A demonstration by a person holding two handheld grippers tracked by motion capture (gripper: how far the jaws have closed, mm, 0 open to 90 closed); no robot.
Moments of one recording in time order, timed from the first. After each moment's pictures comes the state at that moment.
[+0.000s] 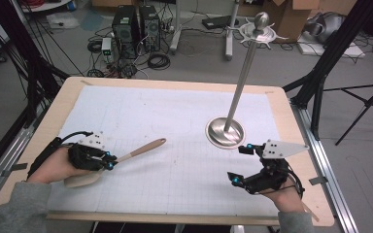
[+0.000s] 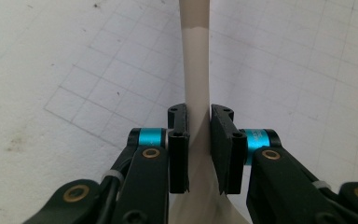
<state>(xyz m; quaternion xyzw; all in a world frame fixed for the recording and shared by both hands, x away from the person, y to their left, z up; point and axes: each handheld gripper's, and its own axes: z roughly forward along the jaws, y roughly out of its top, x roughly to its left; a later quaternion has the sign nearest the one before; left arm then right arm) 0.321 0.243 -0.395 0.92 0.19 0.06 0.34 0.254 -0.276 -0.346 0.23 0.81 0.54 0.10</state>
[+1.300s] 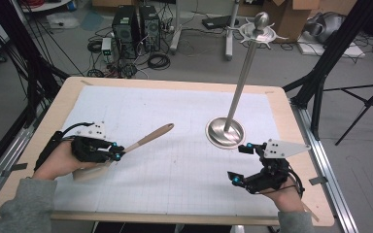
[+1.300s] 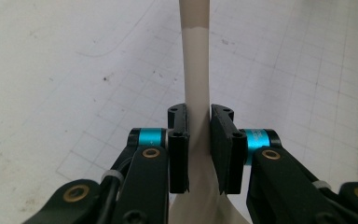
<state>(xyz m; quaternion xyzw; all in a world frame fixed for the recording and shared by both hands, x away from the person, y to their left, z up) 0.323 0.224 -0.366 0.89 0.20 0.07 0.41 0.253 -0.277 -0.343 0.23 0.80 0.55 0.09</state>
